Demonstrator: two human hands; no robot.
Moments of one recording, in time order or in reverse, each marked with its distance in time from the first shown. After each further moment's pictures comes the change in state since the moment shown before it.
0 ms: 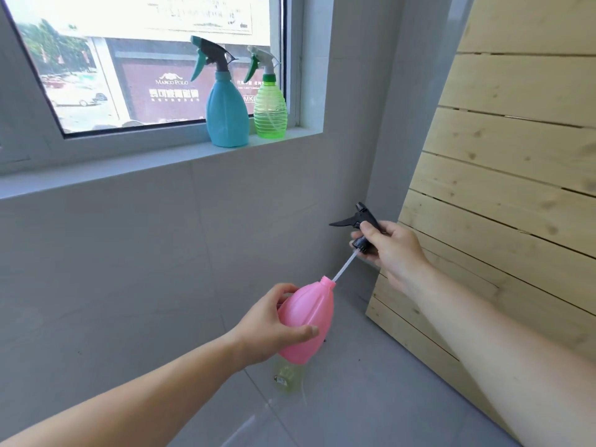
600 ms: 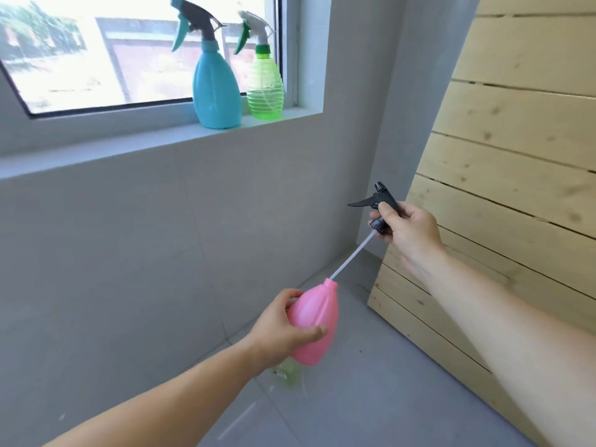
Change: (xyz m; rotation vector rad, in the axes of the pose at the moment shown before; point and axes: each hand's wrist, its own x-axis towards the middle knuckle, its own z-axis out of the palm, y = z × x) left_hand 0.030 -0.032 0.032 -0.074 0.021 -0.126; right_hand 0.039 0.012 -0.018 -0.030 0.111 -0.091
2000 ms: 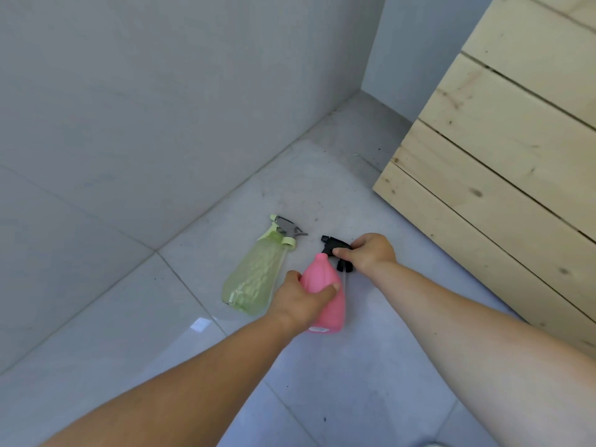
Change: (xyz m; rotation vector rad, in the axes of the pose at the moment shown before) left_hand 0.172 -0.198 0.166 0.045 -0.091 -0.634; right_hand 0.048 0.418 -0.053 -0.838 -0.158 0.730
